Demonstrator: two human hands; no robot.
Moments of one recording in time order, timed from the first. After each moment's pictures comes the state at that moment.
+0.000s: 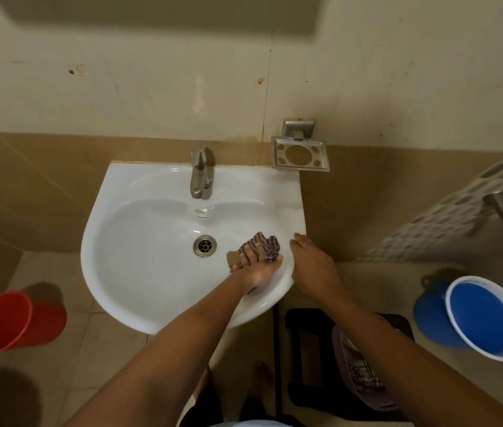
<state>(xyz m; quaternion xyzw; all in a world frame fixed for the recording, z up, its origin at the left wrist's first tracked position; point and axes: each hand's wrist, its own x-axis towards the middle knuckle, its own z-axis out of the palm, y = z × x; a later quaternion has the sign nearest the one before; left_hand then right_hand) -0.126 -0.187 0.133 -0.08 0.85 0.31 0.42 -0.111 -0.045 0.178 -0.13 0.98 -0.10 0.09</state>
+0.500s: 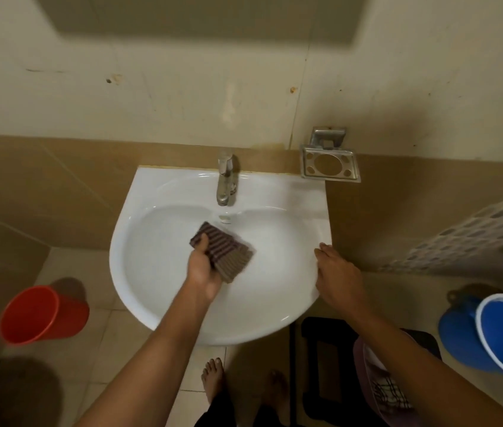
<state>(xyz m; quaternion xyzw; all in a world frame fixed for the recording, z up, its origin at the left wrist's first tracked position) -0.113 -0.310 0.175 -0.38 0.29 0.88 0.05 -0.114 -0.051 0.173 -0.09 0.98 -0.11 0.09</state>
